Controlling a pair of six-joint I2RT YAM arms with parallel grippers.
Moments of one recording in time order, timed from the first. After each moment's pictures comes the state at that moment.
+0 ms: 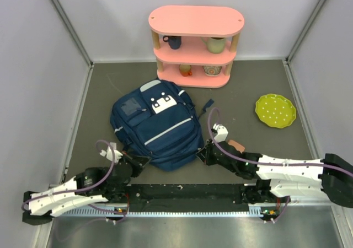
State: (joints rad) left arm -1.25 0.10 0.31 -0.88 -0.66 -1.81; right arm 1.17 1.03 0.37 0.08 0.38 0.84
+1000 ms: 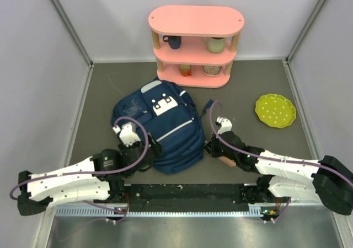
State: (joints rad) left arm -1.24 0.68 0.67 -0.93 -0.76 -1.40; right arm 0.91 1.06 0.35 0.11 0.19 0.65
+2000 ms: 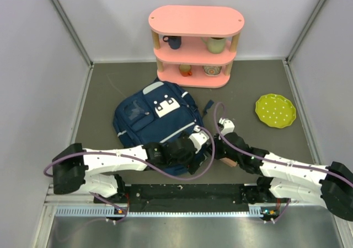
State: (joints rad) left arm -1.24 1.31 0.78 -0.20 -0.20 -0.27; right arm 0.91 0.98 0.34 0.05 0.17 0.65
